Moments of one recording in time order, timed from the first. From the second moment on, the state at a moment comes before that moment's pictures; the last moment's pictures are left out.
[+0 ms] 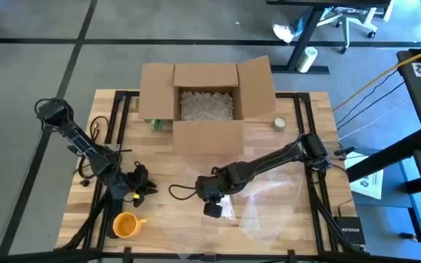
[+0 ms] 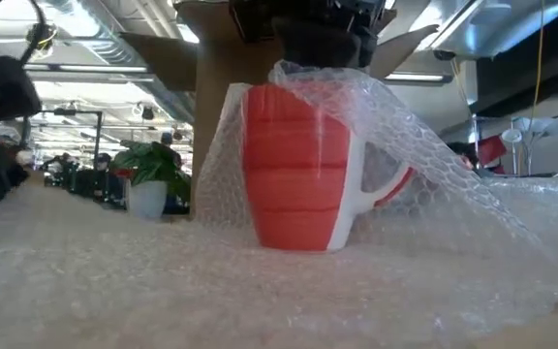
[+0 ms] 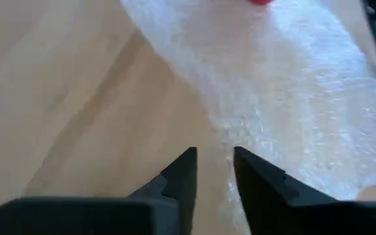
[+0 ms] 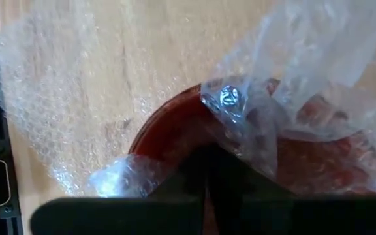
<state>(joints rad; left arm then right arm) -0.77 1.07 0.13 0.18 -0.49 -0.96 0.32 2.08 1.66 -0.72 -0.05 0.52</state>
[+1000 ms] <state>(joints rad) -0.48 1.47 0.59 0.60 -0.31 -0.37 0.31 2.08 1.68 -0.69 -0.01 0.50</state>
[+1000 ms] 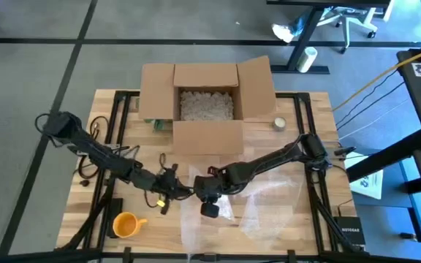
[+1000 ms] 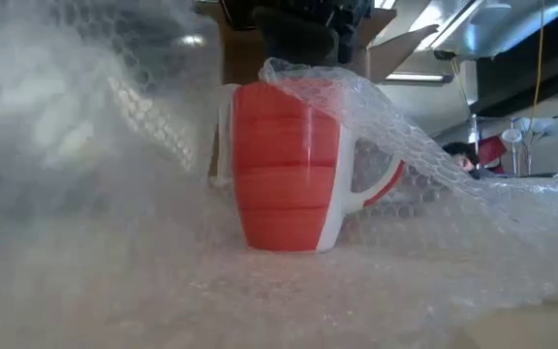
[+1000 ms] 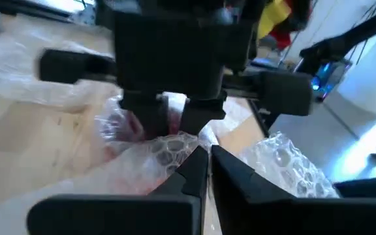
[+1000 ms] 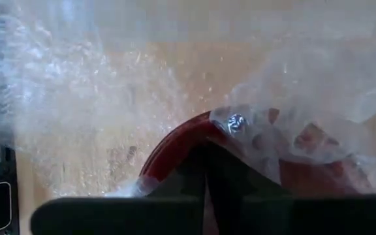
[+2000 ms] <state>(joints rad) -0.37 1.63 0.72 0.69 -0.23 -0.39 0.33 2.08 2.02 -1.10 0.18 0.46</state>
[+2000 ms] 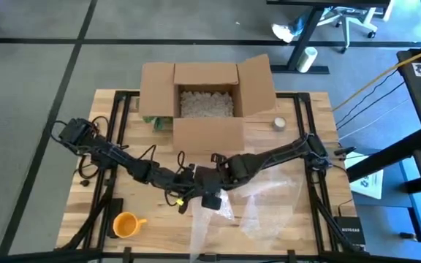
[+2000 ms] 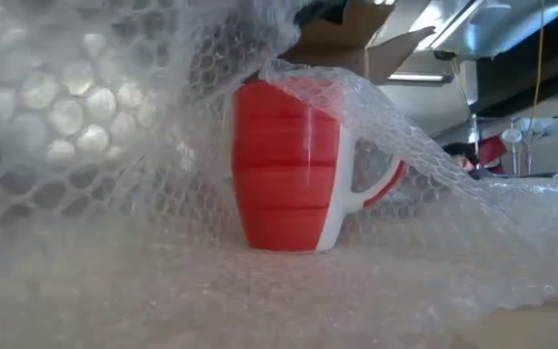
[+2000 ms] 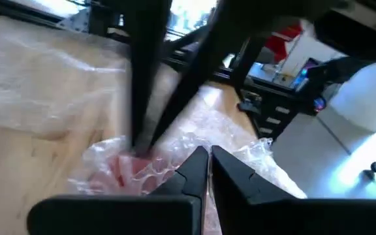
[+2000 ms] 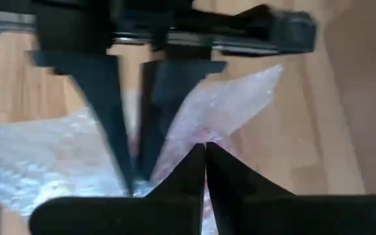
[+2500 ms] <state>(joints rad) -0.31 1.67 0.72 0.72 -0.33 -0.47 0.33 2.08 2.02 -1.18 0.21 0.53</state>
